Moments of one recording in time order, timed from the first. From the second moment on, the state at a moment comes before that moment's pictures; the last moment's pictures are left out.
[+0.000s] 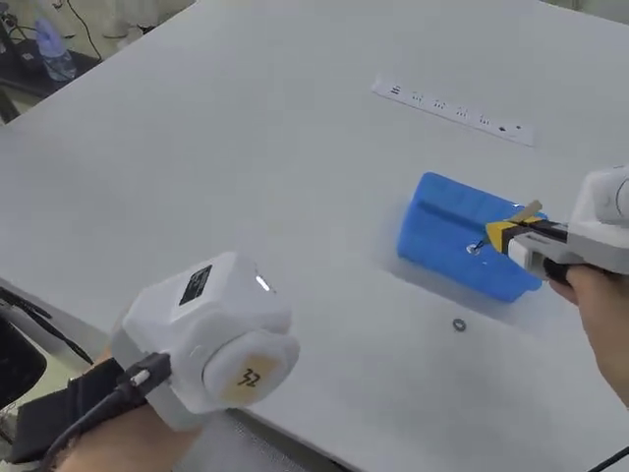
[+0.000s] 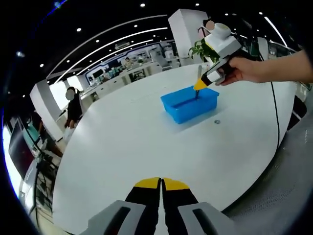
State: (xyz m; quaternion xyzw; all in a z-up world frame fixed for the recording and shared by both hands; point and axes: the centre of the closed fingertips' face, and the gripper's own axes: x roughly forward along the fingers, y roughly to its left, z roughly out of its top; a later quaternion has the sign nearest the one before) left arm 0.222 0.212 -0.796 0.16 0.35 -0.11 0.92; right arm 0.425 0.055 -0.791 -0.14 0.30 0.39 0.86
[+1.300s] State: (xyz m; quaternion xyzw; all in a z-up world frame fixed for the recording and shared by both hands) left arm 0.215 0.182 -0.868 0.21 0.52 -0.25 0.79; right arm 0.424 0.062 -0.815 -0.18 0.32 0.43 0.83
